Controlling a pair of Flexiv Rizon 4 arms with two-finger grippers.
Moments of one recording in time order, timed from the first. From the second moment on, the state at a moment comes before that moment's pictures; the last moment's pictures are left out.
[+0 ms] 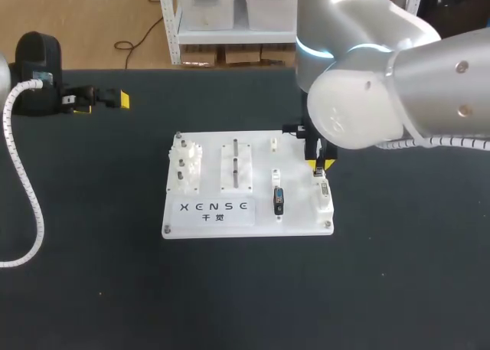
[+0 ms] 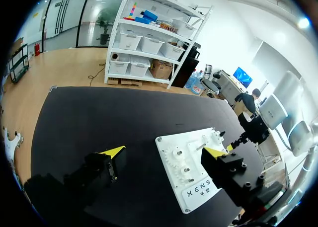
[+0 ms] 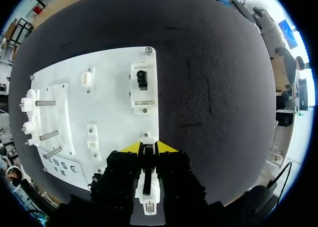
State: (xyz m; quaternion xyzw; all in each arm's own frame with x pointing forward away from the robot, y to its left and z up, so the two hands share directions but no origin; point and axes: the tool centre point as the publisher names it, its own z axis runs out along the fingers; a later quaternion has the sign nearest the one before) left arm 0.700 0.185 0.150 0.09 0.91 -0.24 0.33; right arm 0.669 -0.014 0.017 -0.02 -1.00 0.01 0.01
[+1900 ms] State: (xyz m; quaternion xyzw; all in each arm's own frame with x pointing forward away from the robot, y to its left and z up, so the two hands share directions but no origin) left arm 0.700 0.185 0.150 0.09 0.91 -0.24 0.33; right arm 0.673 -0.017 0.009 -0.03 -1.00 0.04 0.02
